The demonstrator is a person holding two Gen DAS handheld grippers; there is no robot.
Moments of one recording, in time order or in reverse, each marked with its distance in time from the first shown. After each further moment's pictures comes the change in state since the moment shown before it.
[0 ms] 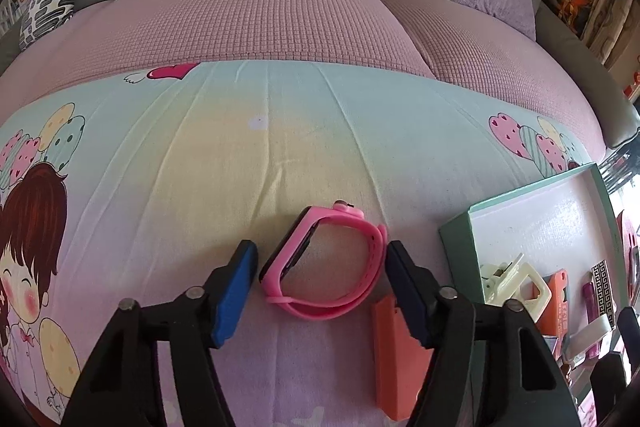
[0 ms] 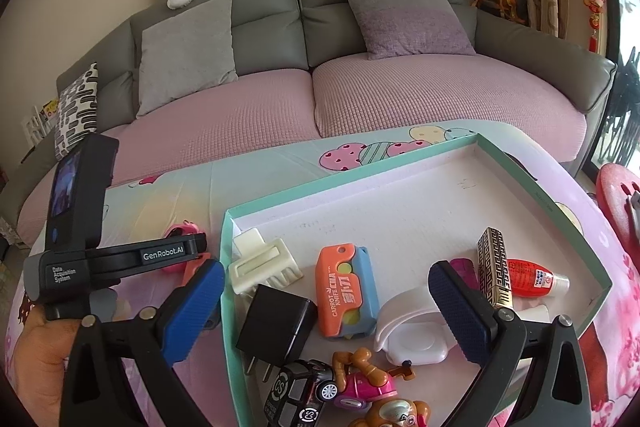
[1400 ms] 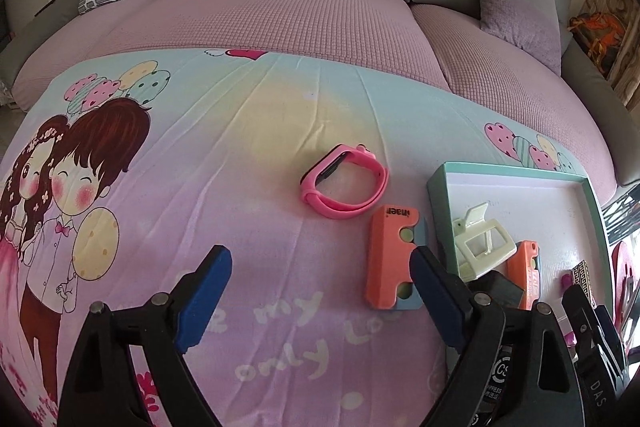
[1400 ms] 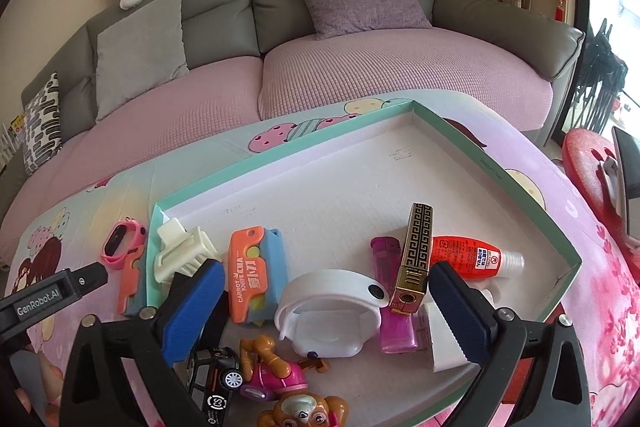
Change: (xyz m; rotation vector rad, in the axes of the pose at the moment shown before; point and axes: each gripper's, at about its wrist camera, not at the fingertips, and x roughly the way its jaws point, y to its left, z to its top) left arm -0.065 -0.005 -0.056 -0.169 -0.052 0.115; right arm 0.007 -0.051 -0.005 0.088 0.063 -0.119
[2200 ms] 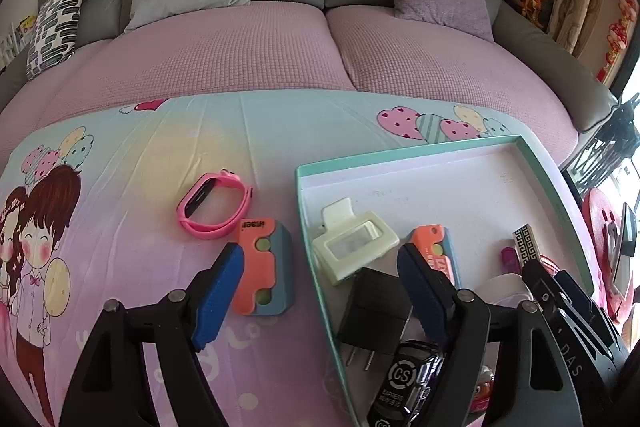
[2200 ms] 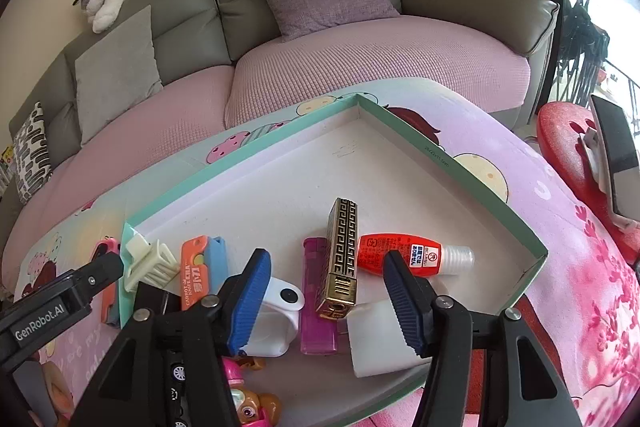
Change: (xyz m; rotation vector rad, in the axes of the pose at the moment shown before) left arm -0.017 -0.085 -0.009 0.209 -0.057 -0.094; right arm -0.004 -0.049 0.002 0.096 0.017 -0.001
